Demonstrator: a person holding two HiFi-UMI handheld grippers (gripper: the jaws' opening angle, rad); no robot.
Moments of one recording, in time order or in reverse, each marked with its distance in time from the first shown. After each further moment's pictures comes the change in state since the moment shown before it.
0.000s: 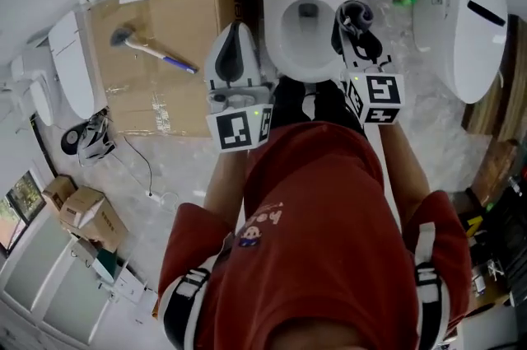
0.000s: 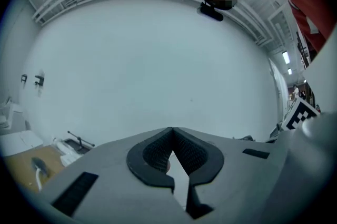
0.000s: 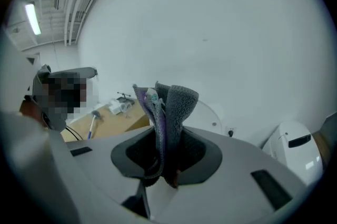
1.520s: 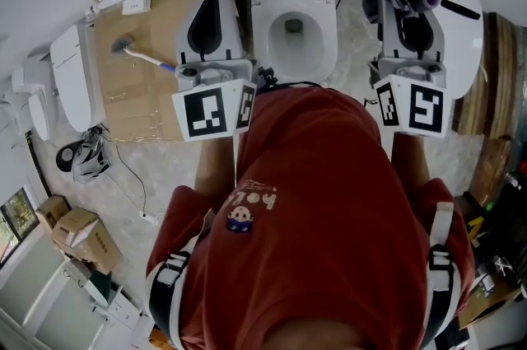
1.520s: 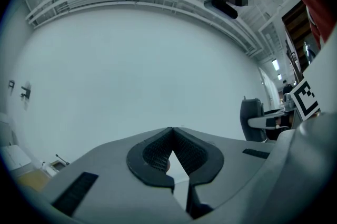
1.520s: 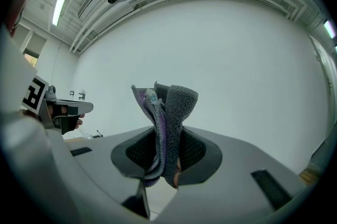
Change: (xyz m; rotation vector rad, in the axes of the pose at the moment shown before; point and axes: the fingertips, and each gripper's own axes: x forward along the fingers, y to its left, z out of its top) left arm 0.009 -0.028 0.137 0.028 -0.112 -0.088; right arm -0.154 -0.037 0.199 -0.157 -0.508 -0.215
